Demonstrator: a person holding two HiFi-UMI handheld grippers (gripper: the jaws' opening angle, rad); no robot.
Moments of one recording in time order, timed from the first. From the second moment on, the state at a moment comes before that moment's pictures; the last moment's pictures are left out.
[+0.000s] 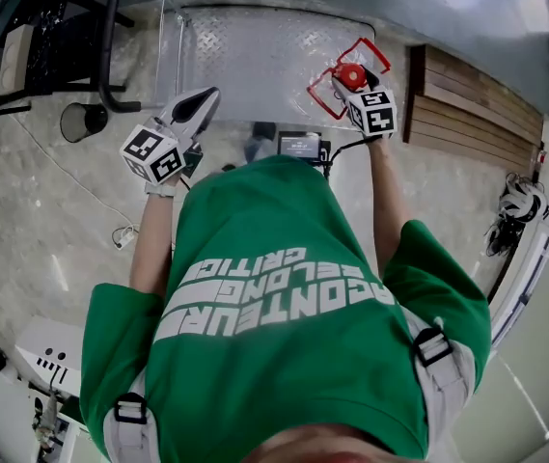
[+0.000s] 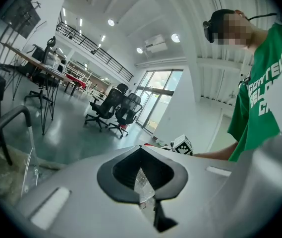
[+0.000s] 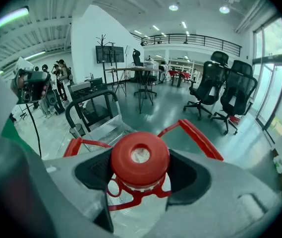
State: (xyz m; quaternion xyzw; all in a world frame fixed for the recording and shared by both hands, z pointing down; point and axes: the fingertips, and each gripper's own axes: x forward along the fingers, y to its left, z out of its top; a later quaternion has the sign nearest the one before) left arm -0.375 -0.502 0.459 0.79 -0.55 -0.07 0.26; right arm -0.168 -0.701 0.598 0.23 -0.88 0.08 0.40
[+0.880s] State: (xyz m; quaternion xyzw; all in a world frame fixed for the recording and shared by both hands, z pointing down) left arm -0.388 -0.542 0.474 0.77 -0.57 -0.08 0.27; right arm -0.213 -0.744 0.648 0.16 -0.88 0.06 0.45
